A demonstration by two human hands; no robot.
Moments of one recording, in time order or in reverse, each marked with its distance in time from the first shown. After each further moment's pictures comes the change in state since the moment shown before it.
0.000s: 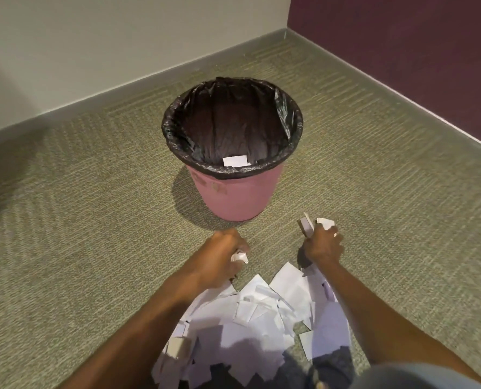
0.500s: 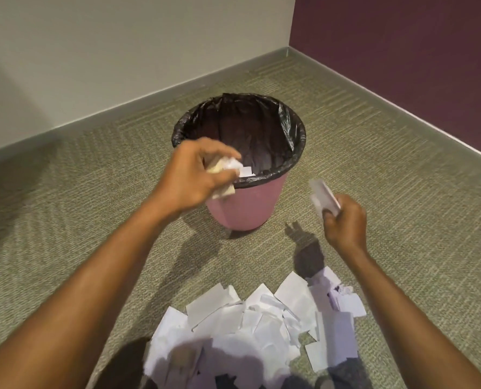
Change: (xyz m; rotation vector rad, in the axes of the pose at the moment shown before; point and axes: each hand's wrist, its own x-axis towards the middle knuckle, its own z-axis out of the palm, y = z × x) left_hand 0.015 0.043 -0.147 -0.441 0.466 0.017; right_hand -0.036 -0.019 -0.102 0.543 0.448 -0.385
